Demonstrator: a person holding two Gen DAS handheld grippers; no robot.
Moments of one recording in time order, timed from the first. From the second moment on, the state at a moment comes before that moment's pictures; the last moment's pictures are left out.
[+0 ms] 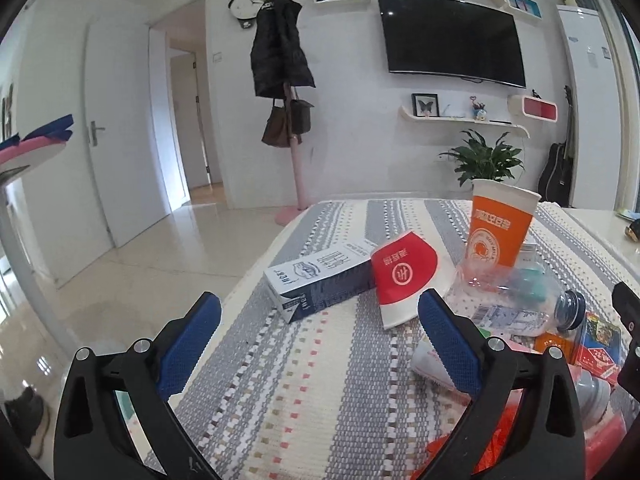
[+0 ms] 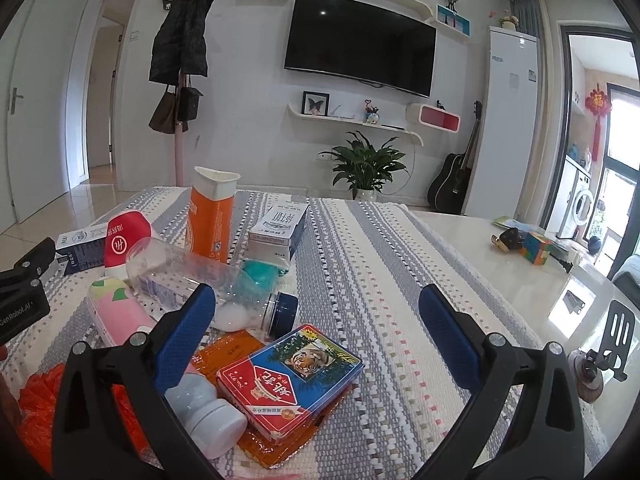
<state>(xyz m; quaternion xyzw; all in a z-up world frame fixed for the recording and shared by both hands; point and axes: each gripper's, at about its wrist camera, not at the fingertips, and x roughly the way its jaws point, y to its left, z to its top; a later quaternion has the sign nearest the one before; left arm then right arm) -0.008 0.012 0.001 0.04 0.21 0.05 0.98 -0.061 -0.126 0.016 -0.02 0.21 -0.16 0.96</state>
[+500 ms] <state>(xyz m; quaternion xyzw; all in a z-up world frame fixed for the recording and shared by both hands) -0.003 0.011 -0.003 0.05 0.22 0.05 0.97 -0.057 -0.125 0.014 -0.02 0.21 -0.16 0.96</state>
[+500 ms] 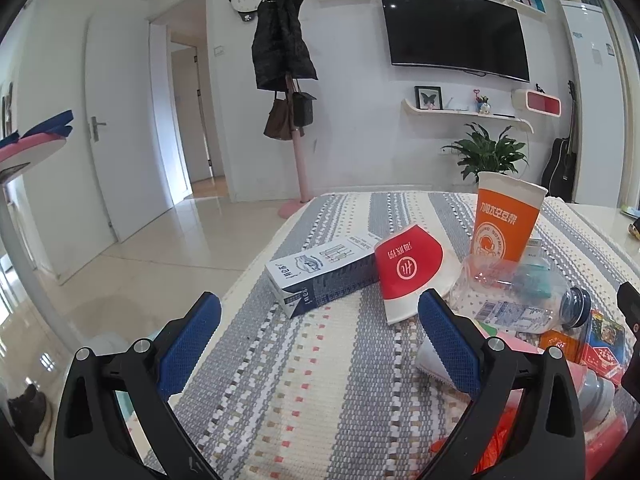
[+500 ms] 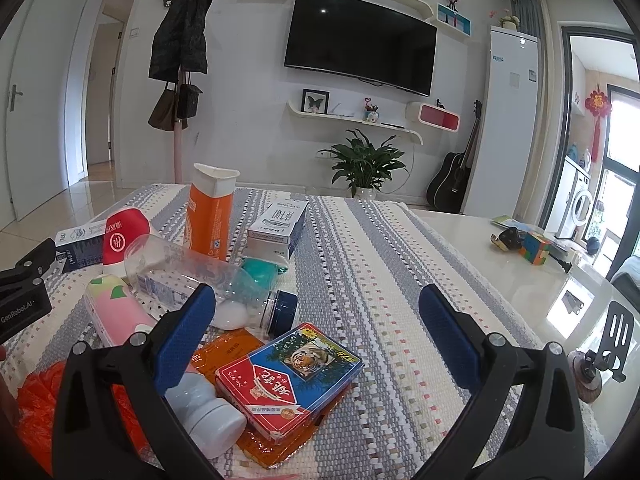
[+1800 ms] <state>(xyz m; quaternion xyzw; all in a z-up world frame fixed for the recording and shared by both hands) 0.045 0.068 0.007 -0.01 0.31 -0.02 0.95 -0.047 -0.131 0.024 -0.01 0.25 -0.14 0.96</state>
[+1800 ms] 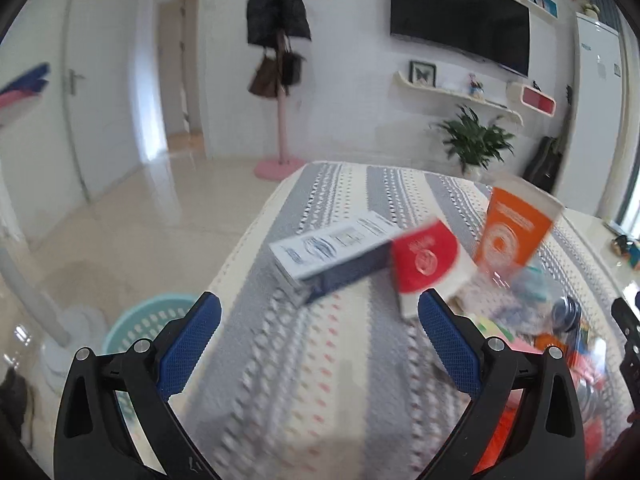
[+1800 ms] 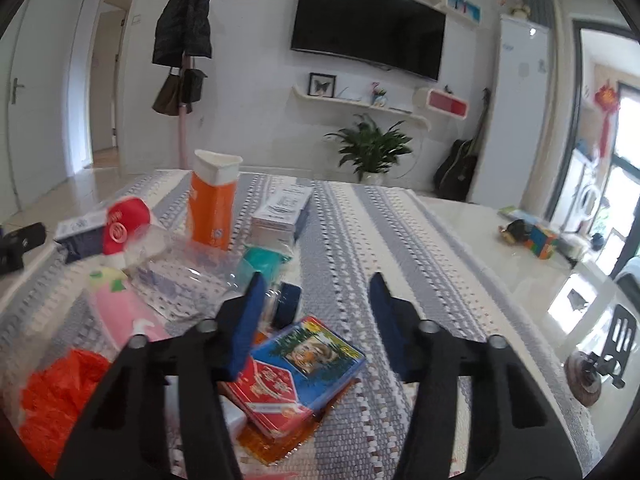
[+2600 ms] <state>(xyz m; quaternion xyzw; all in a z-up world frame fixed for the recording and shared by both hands) 0.217 0.065 -0.058 0.15 0.49 -0.24 0.82 0.083 -0.125 0.041 0.04 0.35 -0.01 0.93</state>
